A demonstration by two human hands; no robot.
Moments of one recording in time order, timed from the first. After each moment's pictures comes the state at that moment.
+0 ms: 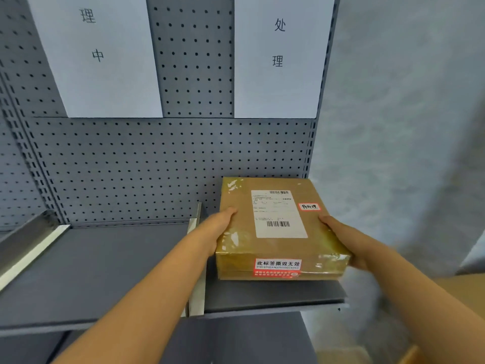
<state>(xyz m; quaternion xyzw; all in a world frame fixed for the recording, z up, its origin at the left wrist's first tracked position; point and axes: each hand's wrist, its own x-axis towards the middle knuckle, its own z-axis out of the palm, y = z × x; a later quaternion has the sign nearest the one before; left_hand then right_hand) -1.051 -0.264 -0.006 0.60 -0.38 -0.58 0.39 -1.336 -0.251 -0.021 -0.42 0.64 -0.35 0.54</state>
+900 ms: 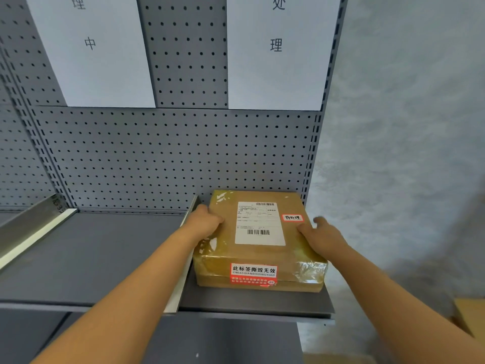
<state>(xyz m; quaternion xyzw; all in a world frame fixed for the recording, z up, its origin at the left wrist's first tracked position) -1.055 -0.290 -0.027 0.74 -0.49 -0.34 0.31 -1.322 -0.296 -0.040 -0.60 0.72 -0.21 0.29</state>
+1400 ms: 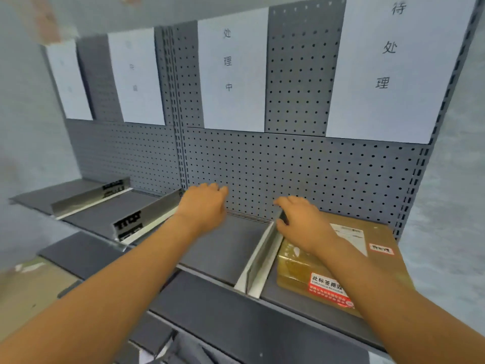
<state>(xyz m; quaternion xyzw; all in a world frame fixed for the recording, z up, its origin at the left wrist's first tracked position) -0.941 -0.142 0.065 0.76 -0.61 0.22 0.02 -1.151 -0.242 0.038 -0.91 0.36 -0.20 0.01</state>
